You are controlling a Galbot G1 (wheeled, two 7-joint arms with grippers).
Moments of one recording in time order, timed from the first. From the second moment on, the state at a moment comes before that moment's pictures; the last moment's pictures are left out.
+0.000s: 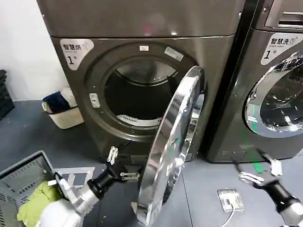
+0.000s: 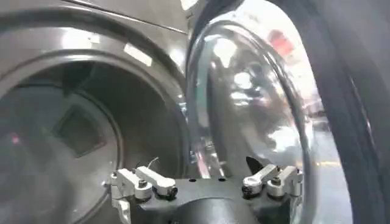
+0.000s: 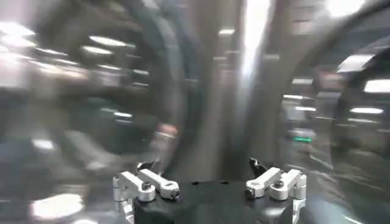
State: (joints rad) left arm 1.31 -1.01 -0.34 -2.14 -0.33 -0.06 0.40; right arm -1.89 1.31 1.22 2.16 0.46 0.09 -0.22
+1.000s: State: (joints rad) left arm 0.86 -1.19 0.15 -1.86 -0.30 -0.03 0.33; right arm -1.83 1.57 1.75 1.85 0.31 -0.02 0.38
